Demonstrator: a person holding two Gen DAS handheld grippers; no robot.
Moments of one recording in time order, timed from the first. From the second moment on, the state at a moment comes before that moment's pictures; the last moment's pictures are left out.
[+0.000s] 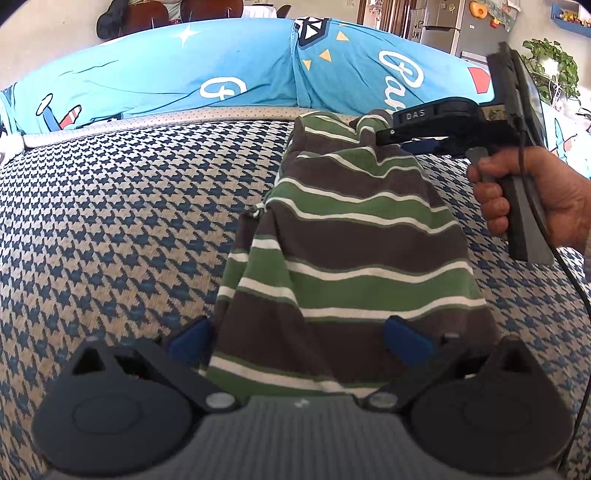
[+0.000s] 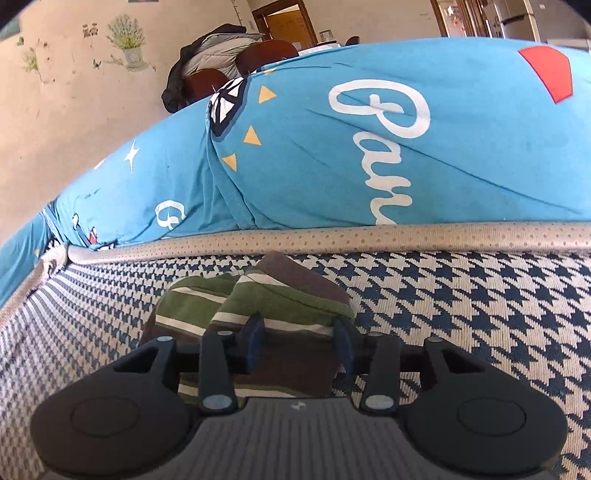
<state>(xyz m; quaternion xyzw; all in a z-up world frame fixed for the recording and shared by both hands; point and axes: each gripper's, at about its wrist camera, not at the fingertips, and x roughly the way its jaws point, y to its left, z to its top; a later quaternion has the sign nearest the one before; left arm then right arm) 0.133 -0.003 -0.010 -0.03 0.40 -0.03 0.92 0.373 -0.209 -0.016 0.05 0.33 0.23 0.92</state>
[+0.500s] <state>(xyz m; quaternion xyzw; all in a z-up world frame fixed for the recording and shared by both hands) 0.132 0.000 -0.009 -0.04 0.40 -0.03 0.92 0.374 -0.267 -0.014 0.17 0.35 0.26 0.88</state>
